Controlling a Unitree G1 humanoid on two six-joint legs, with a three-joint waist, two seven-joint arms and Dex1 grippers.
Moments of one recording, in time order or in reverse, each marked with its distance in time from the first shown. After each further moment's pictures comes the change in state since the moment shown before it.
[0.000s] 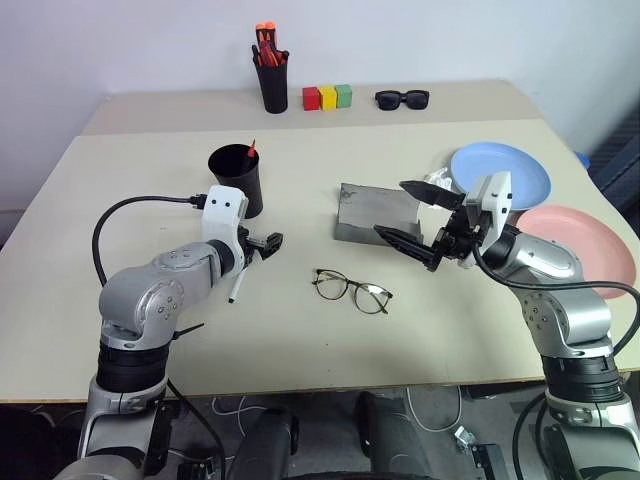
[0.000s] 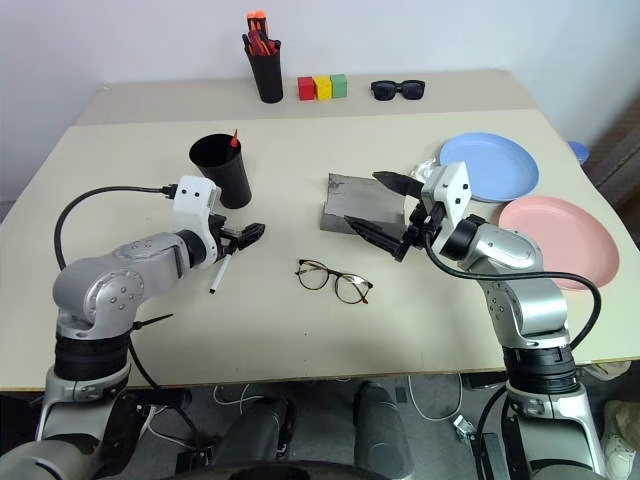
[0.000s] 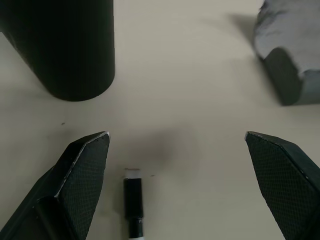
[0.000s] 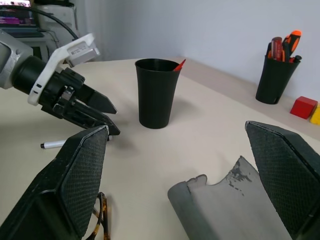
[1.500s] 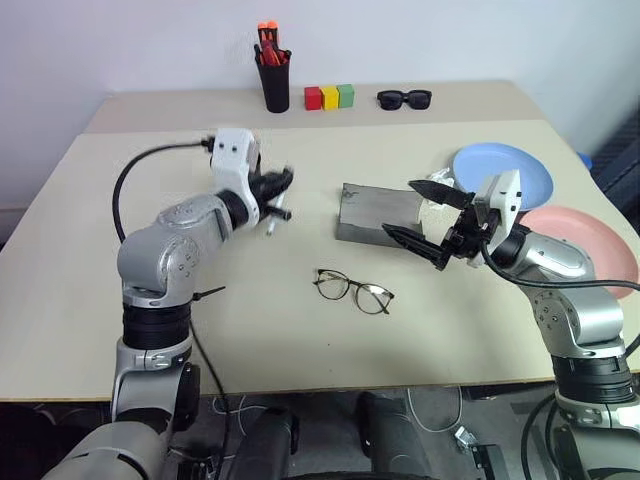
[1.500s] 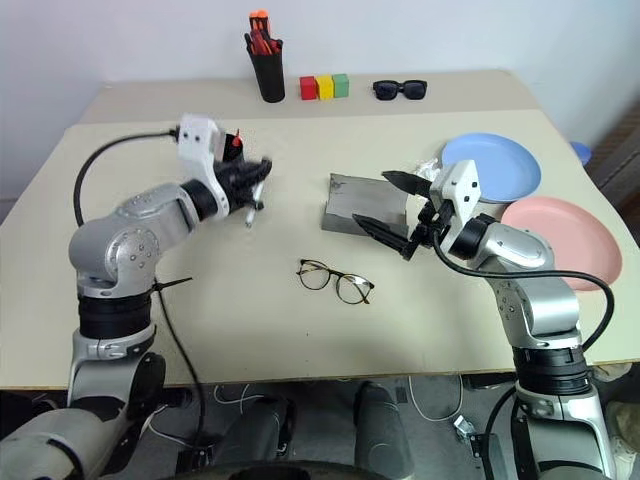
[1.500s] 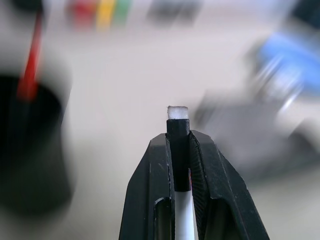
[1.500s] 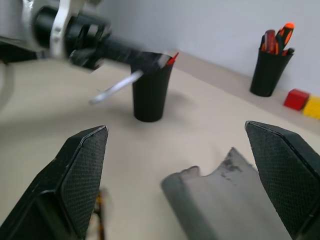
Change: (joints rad) left arm -0.205 -0.102 0.047 0.134 0.155 -0.416 -0.358; right arm 0.008 -0.038 -0.042 0.000 0.063 0.047 0.011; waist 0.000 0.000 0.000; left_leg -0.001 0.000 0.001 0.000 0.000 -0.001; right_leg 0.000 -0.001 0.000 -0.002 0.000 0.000
